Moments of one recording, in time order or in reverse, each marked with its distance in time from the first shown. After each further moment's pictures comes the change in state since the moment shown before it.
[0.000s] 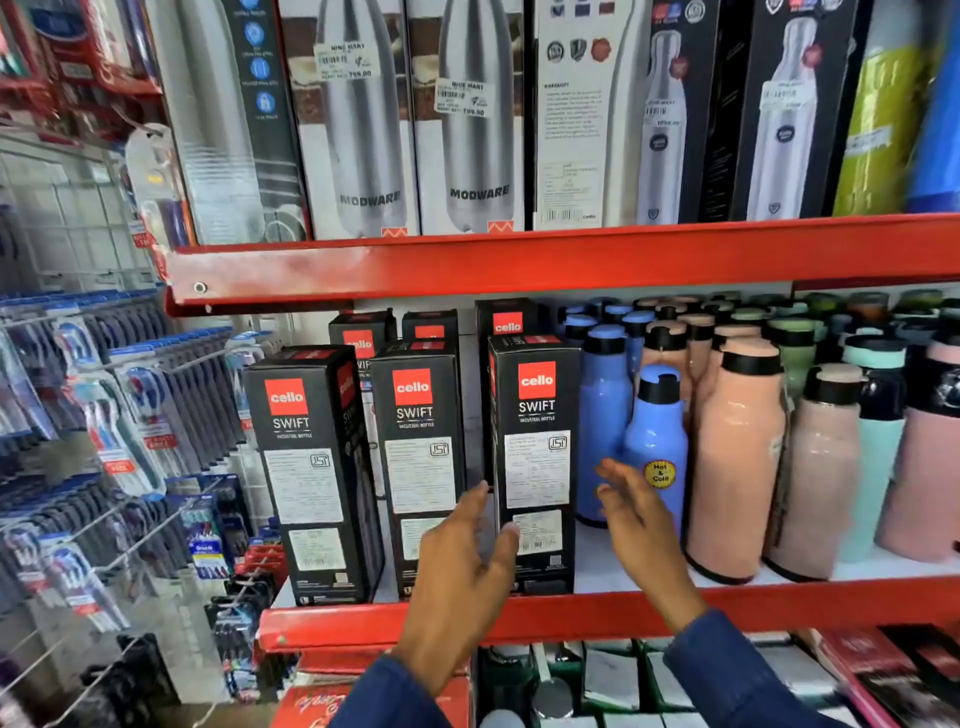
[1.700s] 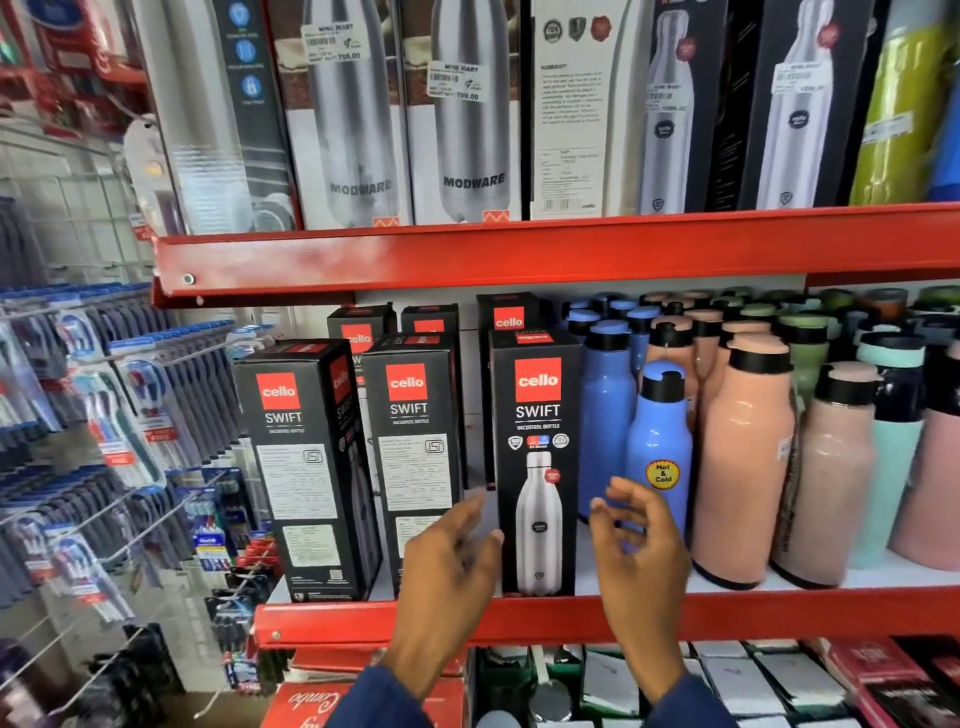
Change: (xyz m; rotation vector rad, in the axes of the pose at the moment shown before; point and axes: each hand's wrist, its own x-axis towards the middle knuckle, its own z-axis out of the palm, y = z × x) left_hand 0.002 -0.025 0.007 -0.104 0.043 -0.117; right_hand -0.040 -0.009 0.014 0.136 0.333 -0.099
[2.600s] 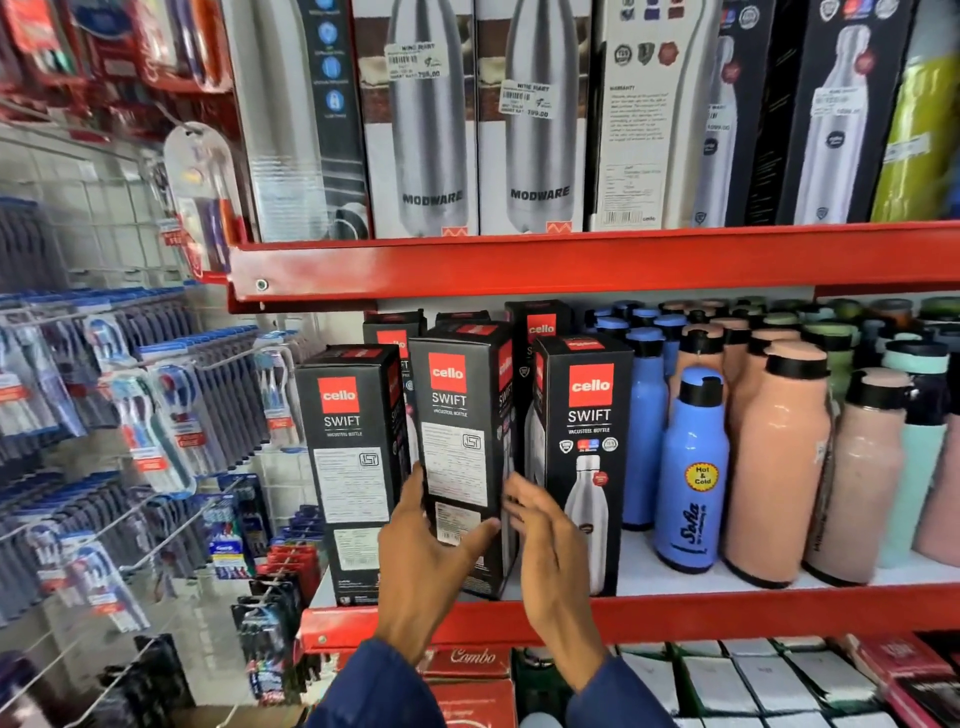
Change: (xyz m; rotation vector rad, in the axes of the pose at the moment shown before) left_hand 0.026 -0.038 -0.061 0.079 0.183 0.004; right_hand -0.056 -0.053 0.094 0.145 -0.423 0.183
